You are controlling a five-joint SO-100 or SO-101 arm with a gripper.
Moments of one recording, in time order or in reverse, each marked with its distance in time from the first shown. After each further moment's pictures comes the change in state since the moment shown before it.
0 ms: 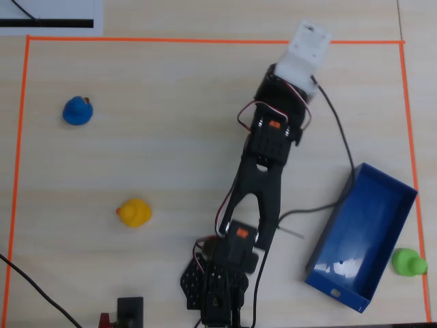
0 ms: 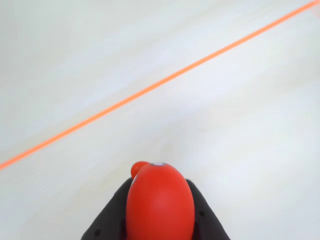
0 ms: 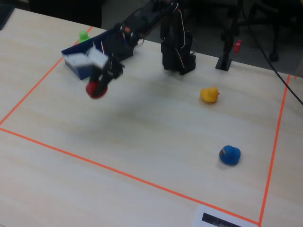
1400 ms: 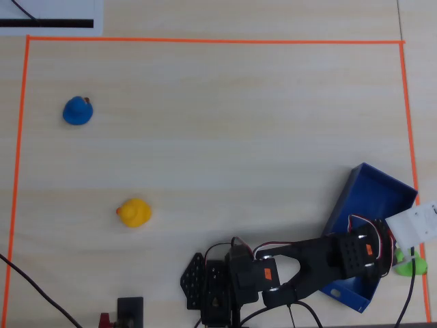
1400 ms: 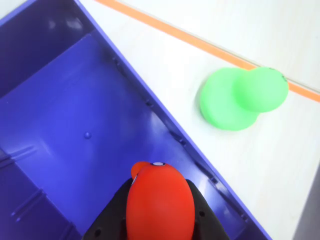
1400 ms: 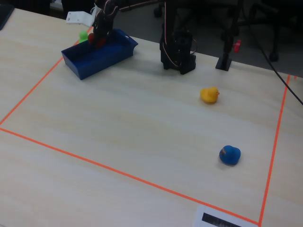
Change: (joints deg) arm 58.0 1.3 15.9 4.2 -24.0
